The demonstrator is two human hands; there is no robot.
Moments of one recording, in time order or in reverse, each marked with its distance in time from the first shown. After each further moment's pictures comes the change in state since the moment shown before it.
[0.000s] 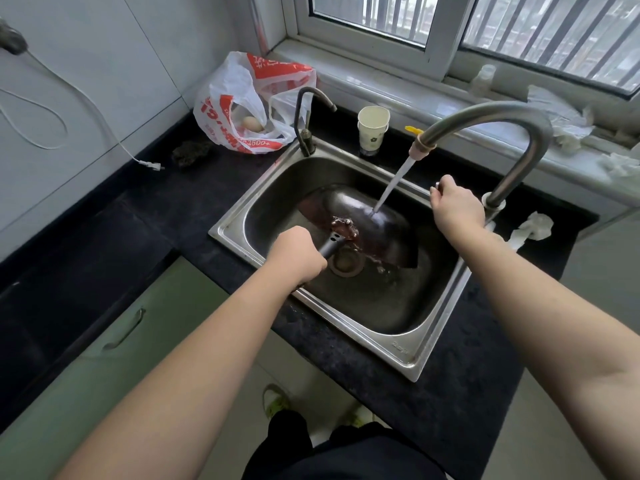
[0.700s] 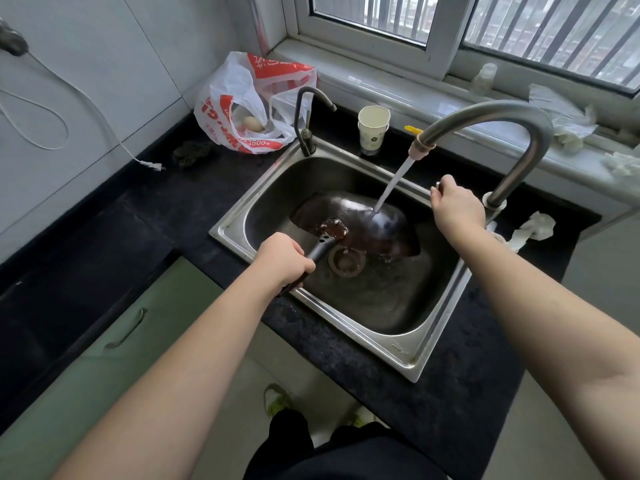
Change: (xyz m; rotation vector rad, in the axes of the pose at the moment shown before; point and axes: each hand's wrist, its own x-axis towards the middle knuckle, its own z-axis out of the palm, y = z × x) left_hand 0.009 -0.025 0.003 -0.396 -0.068 -0.142; right_hand -0.003 -0.001 -0.001 0.005 0.018 -0.007
